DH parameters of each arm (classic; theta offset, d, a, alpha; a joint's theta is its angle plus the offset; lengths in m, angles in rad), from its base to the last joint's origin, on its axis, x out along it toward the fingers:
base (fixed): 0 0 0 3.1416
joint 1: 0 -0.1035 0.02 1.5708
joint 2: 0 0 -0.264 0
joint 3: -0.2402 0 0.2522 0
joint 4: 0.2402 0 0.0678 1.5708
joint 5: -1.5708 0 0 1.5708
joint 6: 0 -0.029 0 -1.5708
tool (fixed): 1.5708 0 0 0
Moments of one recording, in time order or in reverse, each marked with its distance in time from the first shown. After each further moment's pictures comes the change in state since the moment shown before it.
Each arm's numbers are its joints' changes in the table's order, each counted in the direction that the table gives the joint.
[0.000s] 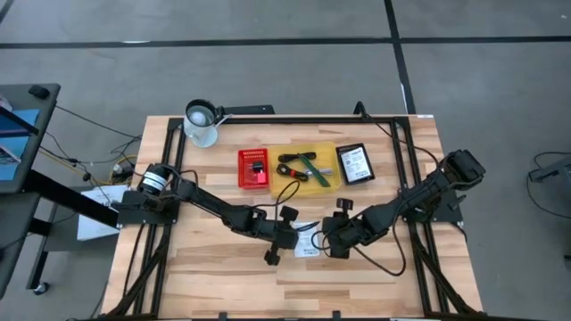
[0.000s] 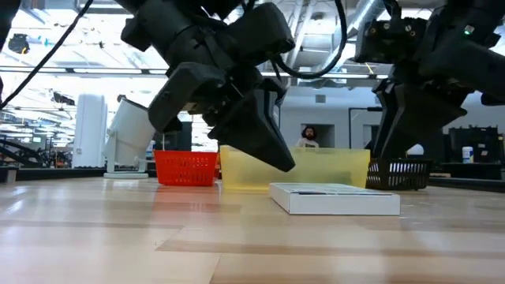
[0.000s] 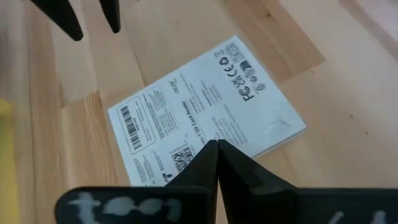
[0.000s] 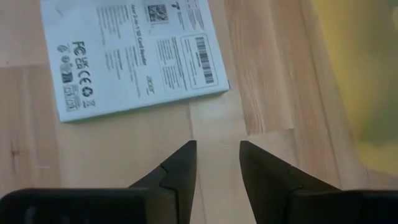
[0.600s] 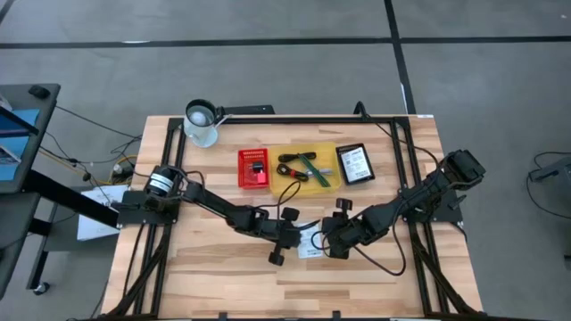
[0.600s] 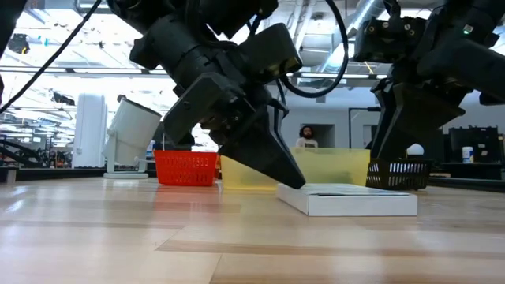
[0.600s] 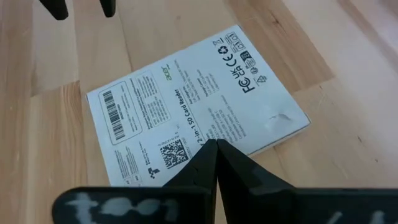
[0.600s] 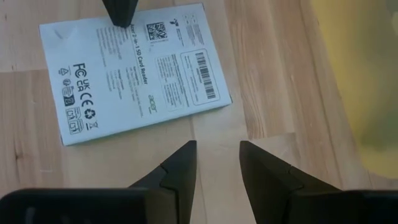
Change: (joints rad) left arm -0.015 0.063 0.004 -0.035 -0.069 0.115; right arm 0.000 0.000 0.002 -0.015 -0.001 0.008
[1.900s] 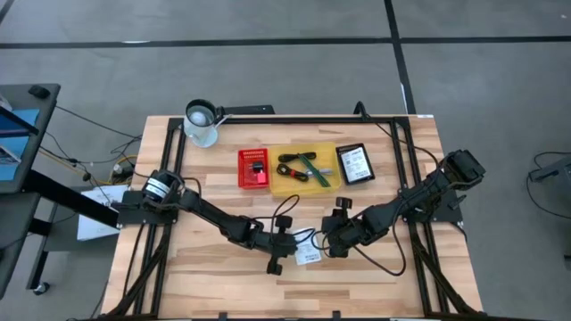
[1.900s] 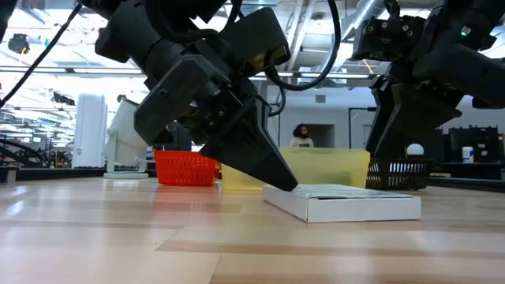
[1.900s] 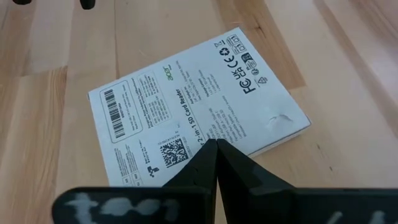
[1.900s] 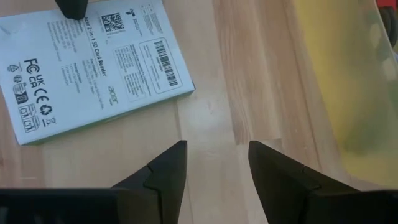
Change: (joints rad) left arm 0.095 0.000 0.043 -0.037 0.129 0.165; right arm -0.001 0.000 0.000 0.000 -0.049 0.019
